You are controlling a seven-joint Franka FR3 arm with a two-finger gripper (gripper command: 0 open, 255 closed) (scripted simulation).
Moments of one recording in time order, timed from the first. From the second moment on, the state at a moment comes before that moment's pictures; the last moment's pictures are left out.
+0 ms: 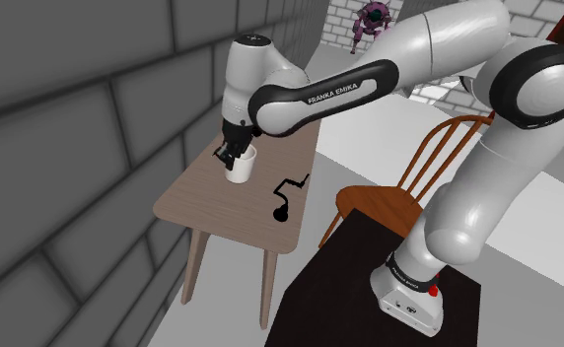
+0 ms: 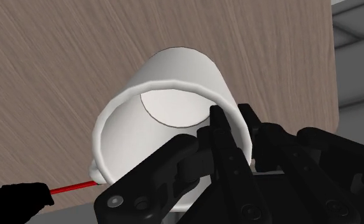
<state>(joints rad) 0.07 0.02 0.33 -2.08 -0.15 2.23 0.35</state>
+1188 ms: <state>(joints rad) 0.07 -0.04 0.33 -1.90 -0.11 1.99 0.30</state>
